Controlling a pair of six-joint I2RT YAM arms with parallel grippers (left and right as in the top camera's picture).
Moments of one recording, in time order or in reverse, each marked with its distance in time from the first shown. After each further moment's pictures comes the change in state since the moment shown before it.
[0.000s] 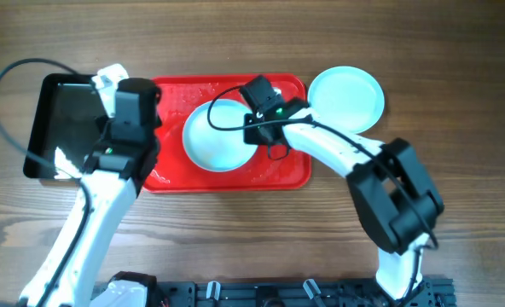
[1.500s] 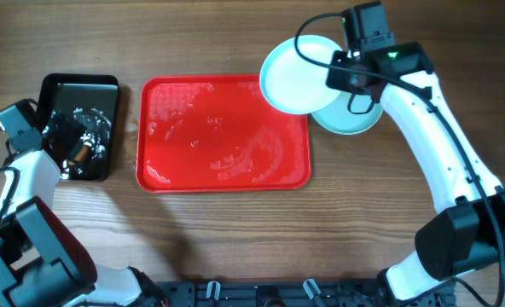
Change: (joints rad) left arm 0.689 0.373 0.000 0.156 0.570 -0.044; right arm -0.370 -0.248 0.237 -0.377 0.111 -0.146
